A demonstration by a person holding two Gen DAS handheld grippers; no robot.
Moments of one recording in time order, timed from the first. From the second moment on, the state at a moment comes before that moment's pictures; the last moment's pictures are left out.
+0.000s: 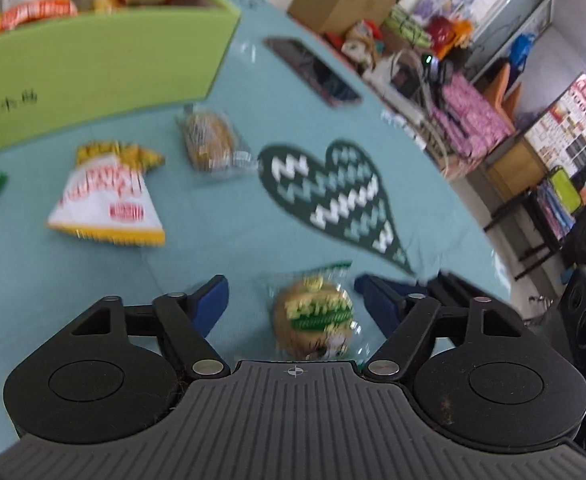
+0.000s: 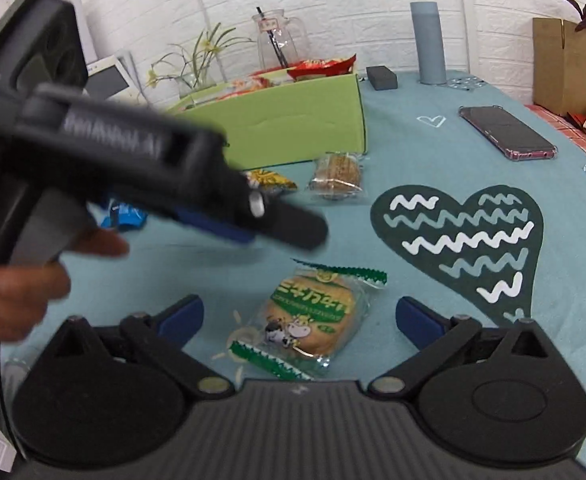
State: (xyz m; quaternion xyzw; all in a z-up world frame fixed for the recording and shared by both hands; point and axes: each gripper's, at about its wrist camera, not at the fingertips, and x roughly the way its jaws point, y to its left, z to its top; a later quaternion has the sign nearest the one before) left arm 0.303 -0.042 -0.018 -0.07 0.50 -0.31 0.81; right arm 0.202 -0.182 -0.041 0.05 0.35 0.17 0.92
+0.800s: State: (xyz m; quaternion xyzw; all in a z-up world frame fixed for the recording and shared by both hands) left arm 0.255 0.064 -0.021 -0.22 0.47 -0.21 0.83; right arm 0.186 -0.098 -0.024 -0.03 0.32 0.27 0.91
